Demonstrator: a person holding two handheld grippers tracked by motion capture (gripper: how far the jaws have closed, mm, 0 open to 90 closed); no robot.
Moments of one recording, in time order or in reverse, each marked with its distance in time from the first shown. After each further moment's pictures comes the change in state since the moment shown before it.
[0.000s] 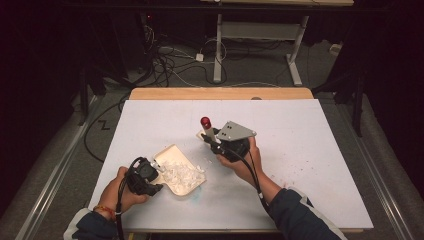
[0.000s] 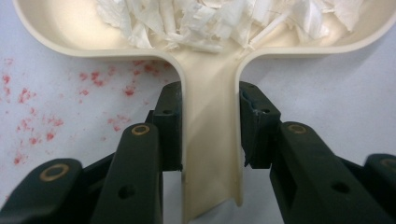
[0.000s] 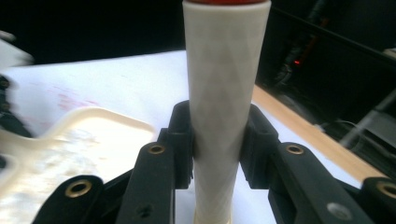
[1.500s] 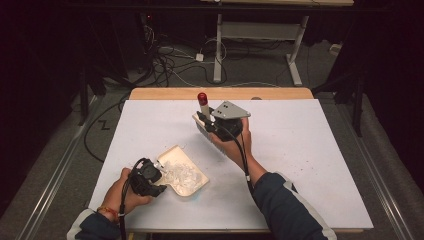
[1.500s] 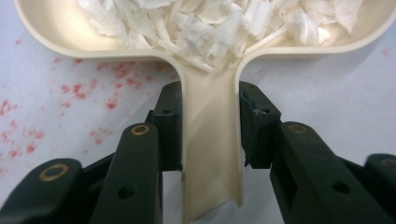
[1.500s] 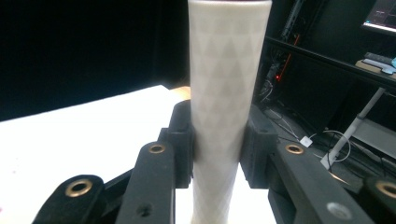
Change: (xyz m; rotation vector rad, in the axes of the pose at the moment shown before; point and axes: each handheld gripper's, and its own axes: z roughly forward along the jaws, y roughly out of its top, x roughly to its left) left arm -0.003 0.001 0.001 -0.017 -0.023 -0.017; right arm -0.034 0.021 0.038 -0.070 -0.116 0.067
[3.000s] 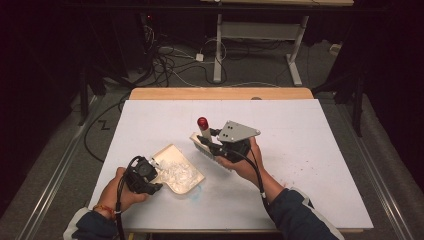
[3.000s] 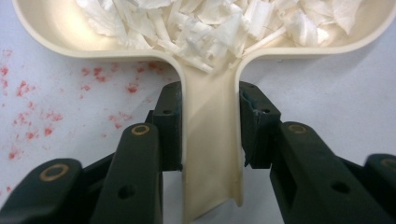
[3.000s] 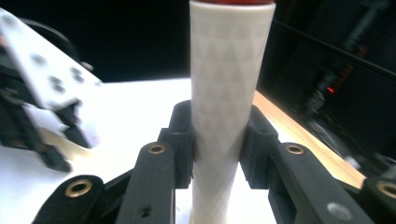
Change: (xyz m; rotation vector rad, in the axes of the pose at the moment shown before) left arm 0.009 -0.003 -0.003 0.002 -0.006 -0.036; right arm 0.024 -0.008 -0.051 0.020 0.177 -0.127
